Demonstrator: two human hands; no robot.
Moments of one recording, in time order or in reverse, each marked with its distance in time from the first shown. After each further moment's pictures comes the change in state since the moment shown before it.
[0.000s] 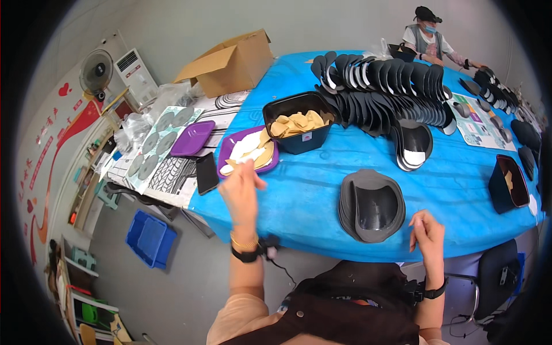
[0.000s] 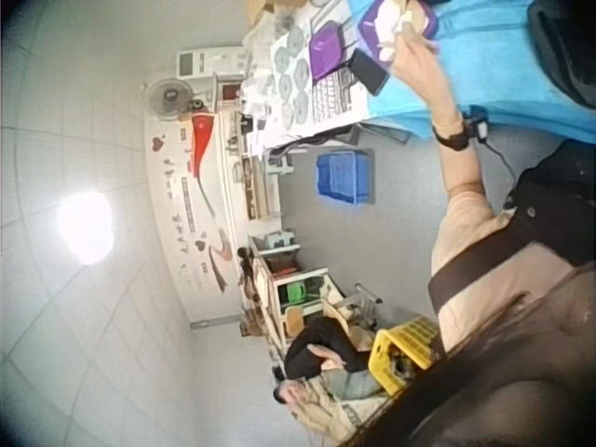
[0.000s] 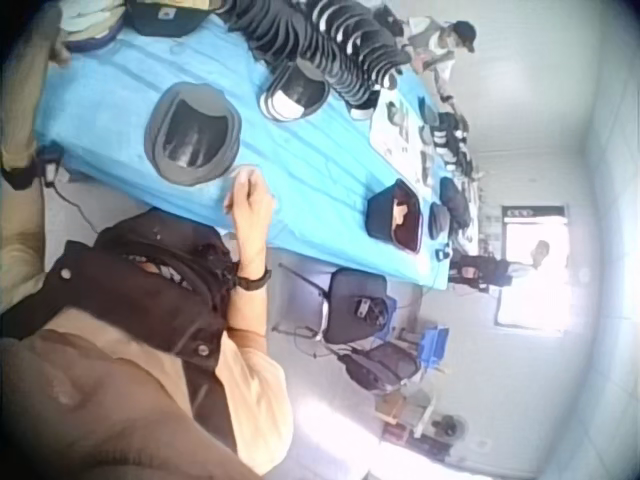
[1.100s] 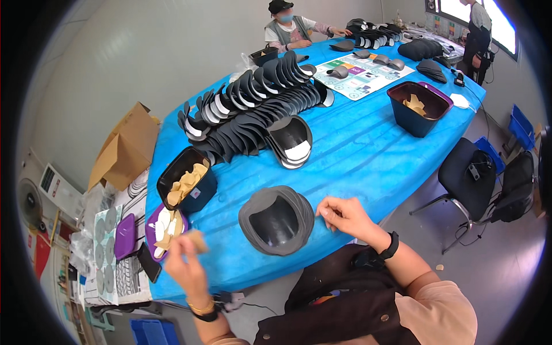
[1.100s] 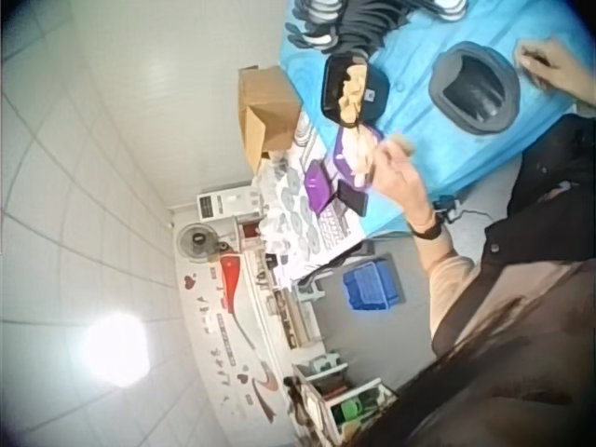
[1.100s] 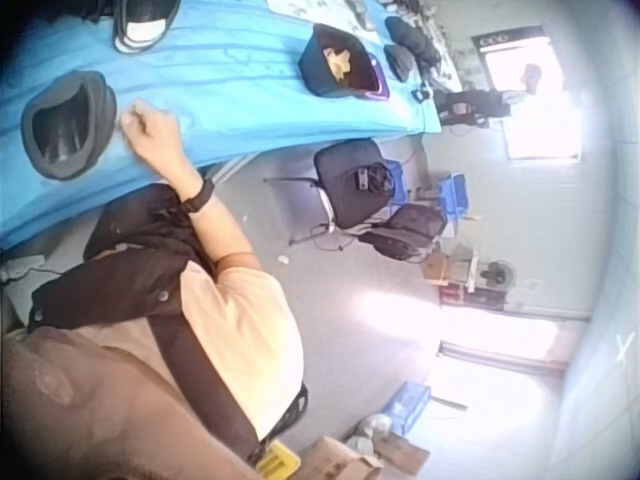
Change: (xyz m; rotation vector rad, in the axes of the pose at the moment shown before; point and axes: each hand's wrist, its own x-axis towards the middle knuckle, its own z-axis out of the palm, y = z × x) left_hand -0.025 0.035 0.027 0.029 -0.259 0.401; right_hand -0.001 0.022 -0.011 0.141 -0.011 -0.073
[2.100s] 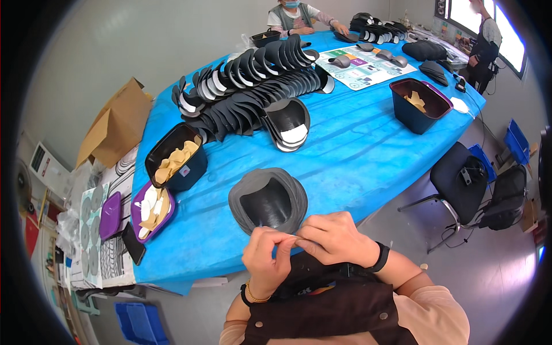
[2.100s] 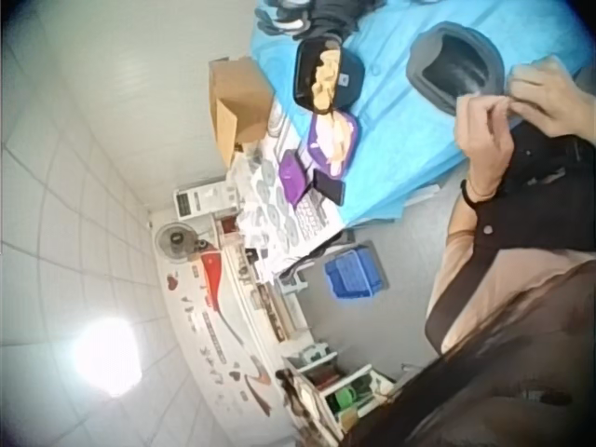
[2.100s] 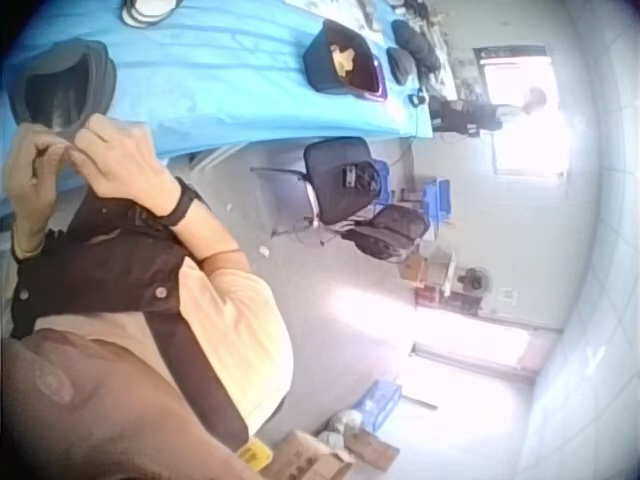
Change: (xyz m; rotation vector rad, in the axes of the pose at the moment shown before) left_hand -0.064 0.085 0.095 -0.370 -0.152 0.216; right_hand -0.028 -0.034 0.029 -0.517 -0.012 -0.646
